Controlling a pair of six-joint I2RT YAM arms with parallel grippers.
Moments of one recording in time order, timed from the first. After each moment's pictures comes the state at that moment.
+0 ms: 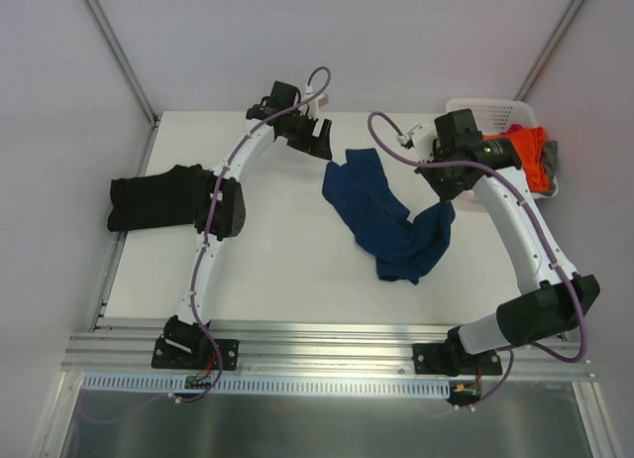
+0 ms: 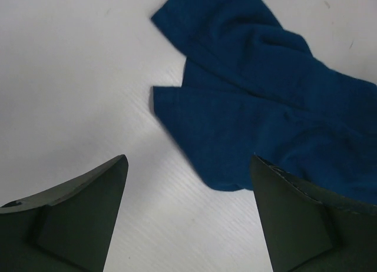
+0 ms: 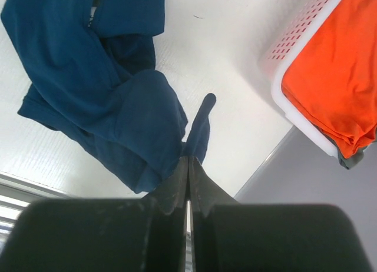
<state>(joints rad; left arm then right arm) -0.34 2.54 2.46 -0.79 0.58 0.04 0.31 1.46 1.61 -1.20 0.13 -0.47</state>
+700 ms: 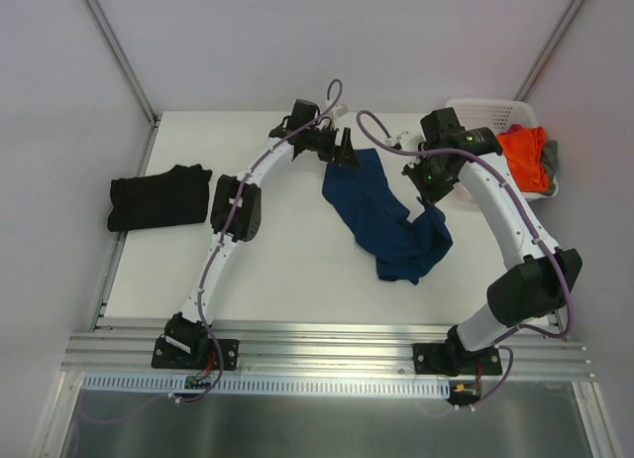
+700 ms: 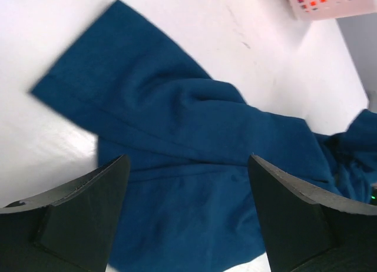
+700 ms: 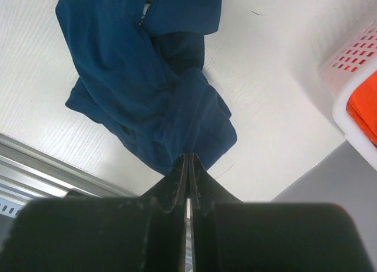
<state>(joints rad) -0.40 2.73 2.51 -0.43 0.84 -0.25 0.32 1.57 1.65 -1.27 -0.01 -0.41</state>
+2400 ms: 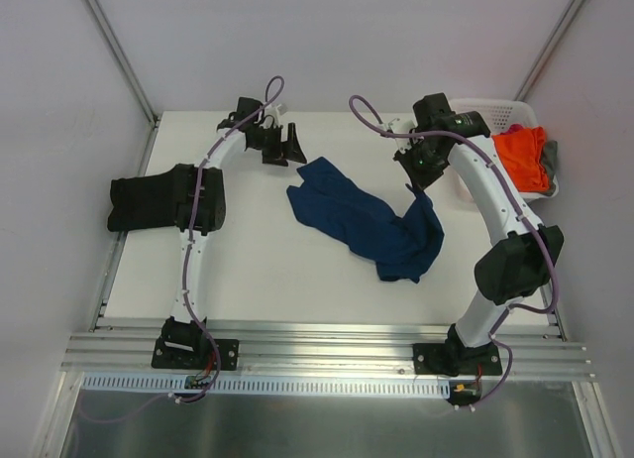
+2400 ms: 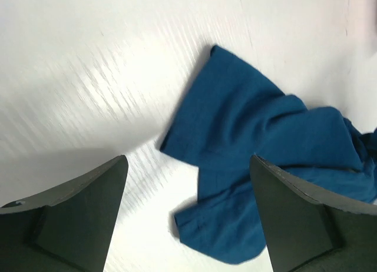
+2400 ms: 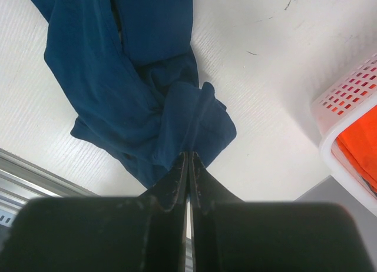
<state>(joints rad) -0.18 2.51 2.16 -0.58 0.74 -0.19 0.31 1.73 1.81 -1.26 -0.06 -0.43</state>
